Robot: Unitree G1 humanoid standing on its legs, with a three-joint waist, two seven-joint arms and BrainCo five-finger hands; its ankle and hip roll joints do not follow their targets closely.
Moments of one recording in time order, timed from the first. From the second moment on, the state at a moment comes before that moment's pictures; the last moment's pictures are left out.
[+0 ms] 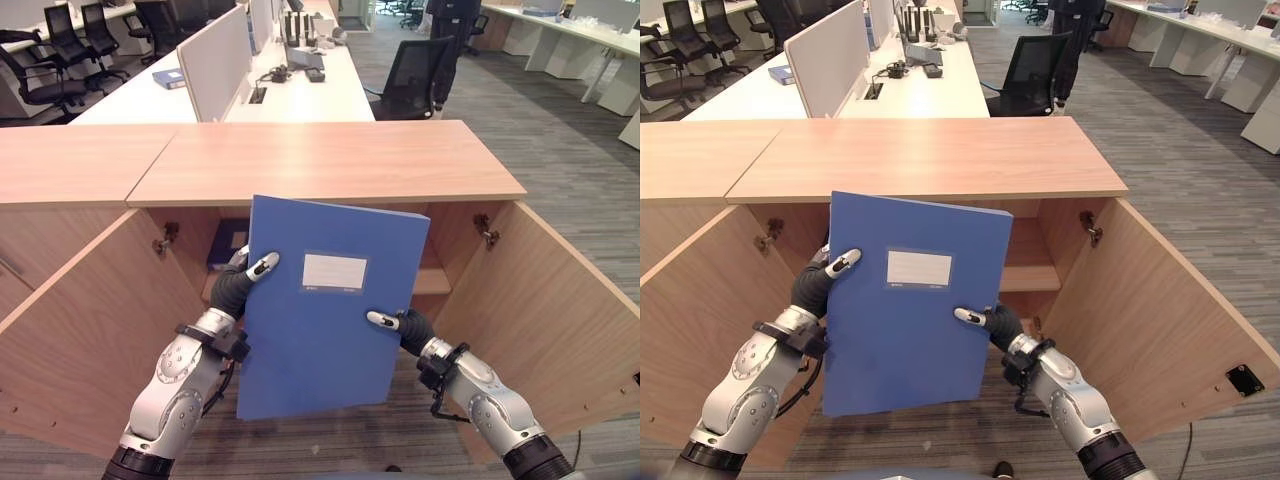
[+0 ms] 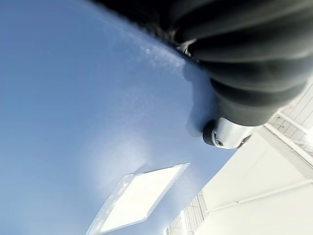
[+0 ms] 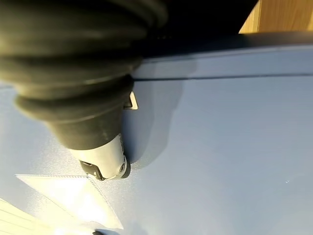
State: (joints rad) left arm 0.05 0.47 -0.15 -0.25 -0.72 -0.01 -0.15; right arm -0.03 -0.42 0.34 0.08 0.76 0.09 0.39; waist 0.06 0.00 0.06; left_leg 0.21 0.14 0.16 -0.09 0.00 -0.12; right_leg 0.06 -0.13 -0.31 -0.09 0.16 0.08
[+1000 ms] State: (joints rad) left arm 0.16 0.30 -0.24 0.82 -0.17 -0.05 -0.16; right arm 0.04 -0.22 0.06 0.64 0.78 -0.04 0.08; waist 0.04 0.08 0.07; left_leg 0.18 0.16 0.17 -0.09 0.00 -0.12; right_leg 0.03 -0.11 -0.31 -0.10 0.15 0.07
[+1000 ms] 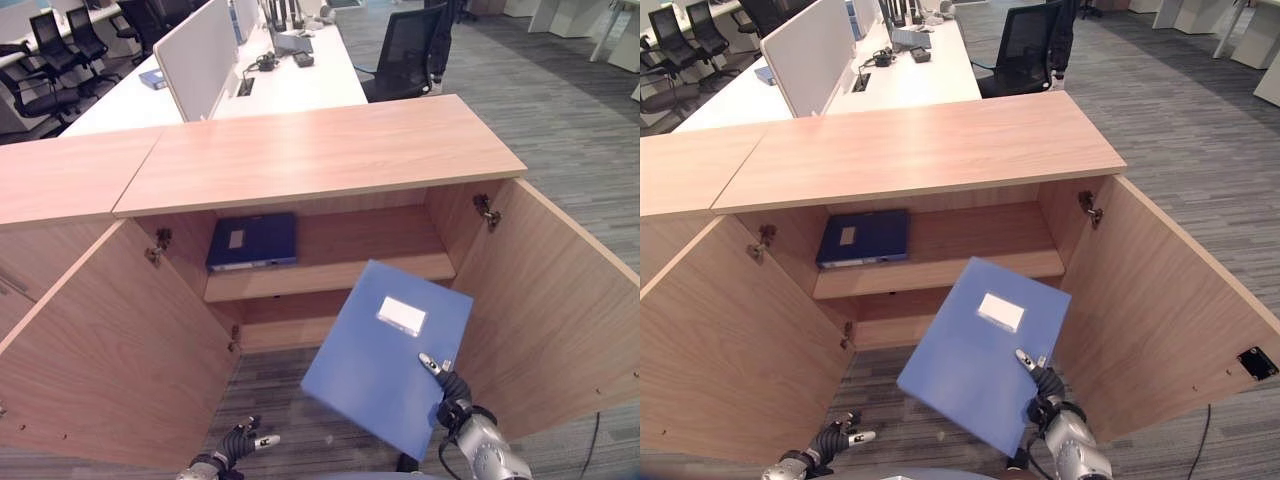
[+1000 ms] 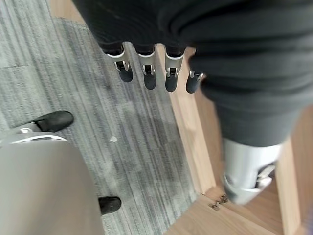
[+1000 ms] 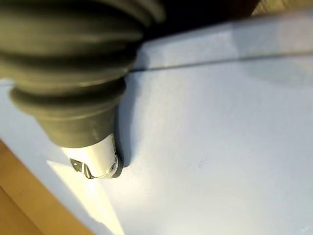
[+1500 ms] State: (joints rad) left arm 0.10 0.25 -0.24 1.04 -0.19 -0.04 -0.09; right arm -0.22 -0.25 -0.09 0.80 1.08 -0.15 -0.09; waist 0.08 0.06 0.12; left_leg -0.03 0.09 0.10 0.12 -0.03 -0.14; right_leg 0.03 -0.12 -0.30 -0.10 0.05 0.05
